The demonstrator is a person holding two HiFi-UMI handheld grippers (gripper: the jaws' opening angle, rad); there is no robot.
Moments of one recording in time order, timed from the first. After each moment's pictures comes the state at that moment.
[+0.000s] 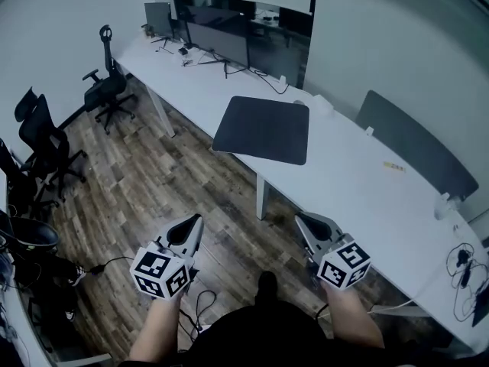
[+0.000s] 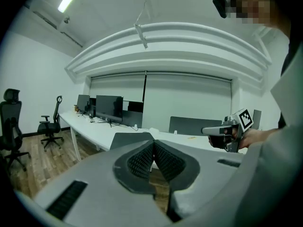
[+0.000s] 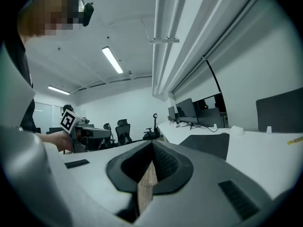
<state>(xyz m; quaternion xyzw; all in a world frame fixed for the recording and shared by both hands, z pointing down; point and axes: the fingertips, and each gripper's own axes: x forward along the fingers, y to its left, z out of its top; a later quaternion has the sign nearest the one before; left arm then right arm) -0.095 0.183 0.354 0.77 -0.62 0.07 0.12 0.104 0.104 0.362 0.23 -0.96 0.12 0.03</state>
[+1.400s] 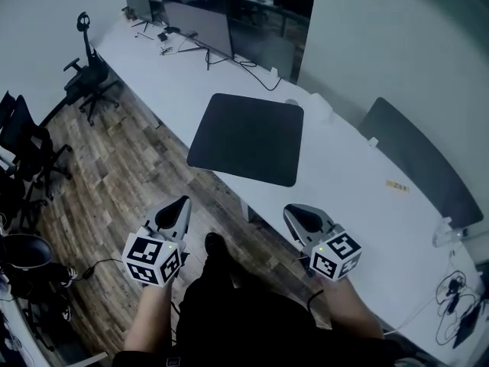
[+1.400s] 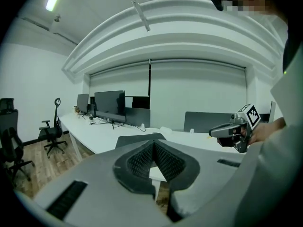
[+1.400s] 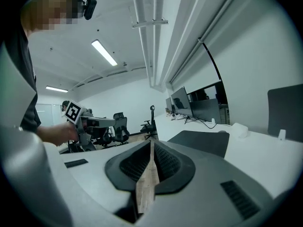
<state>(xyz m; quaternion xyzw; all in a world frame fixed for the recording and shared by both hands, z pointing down) -0.126 -0.036 0.378 0.75 -0.64 0.11 0.12 0.081 -0.098 0.412 0.21 -0.96 0.15 0.09</state>
